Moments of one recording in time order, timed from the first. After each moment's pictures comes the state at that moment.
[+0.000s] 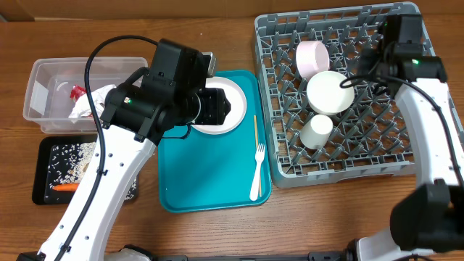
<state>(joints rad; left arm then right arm) -0.40 1.48 1.61 -1.10 0.29 -0.39 -0.06 1.74 1.56 -0.79 0.12 0.11</state>
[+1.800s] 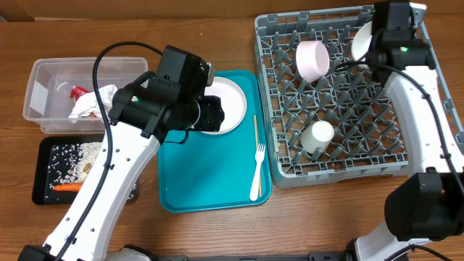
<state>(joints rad) -0.40 1.50 1.55 -1.13 0.23 -0.36 0.02 1.80 1.67 -0.73 0.71 0.20</state>
